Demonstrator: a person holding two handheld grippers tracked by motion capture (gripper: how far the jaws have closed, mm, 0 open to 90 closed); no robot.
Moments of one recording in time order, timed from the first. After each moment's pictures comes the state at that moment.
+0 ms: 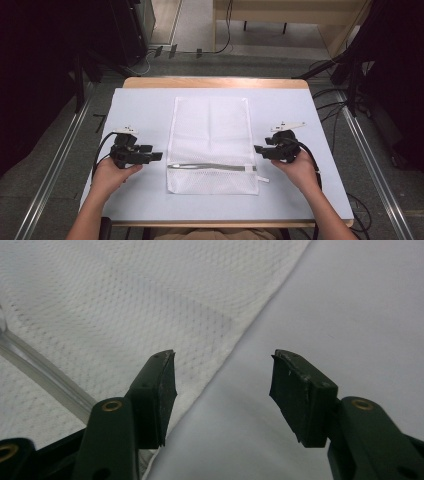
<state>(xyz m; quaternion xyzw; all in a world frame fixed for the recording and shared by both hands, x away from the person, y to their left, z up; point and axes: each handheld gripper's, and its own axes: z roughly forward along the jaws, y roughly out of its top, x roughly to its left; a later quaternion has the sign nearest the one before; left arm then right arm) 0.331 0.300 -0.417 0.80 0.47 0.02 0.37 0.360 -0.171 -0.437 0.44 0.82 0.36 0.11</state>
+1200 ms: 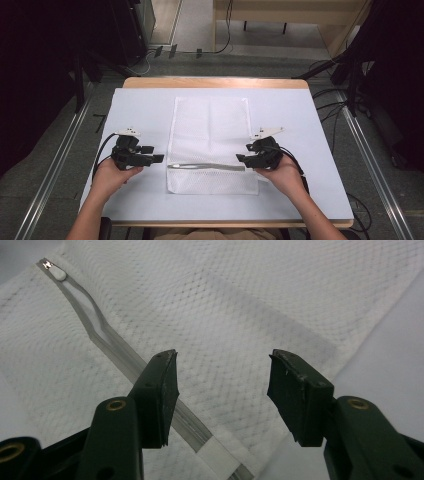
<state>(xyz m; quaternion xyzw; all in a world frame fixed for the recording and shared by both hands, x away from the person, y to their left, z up) 0.328 0.295 -0.418 0.81 0.45 0.02 0.37 0.337 -0.118 -0.427 0.37 0.85 0.37 0.09</state>
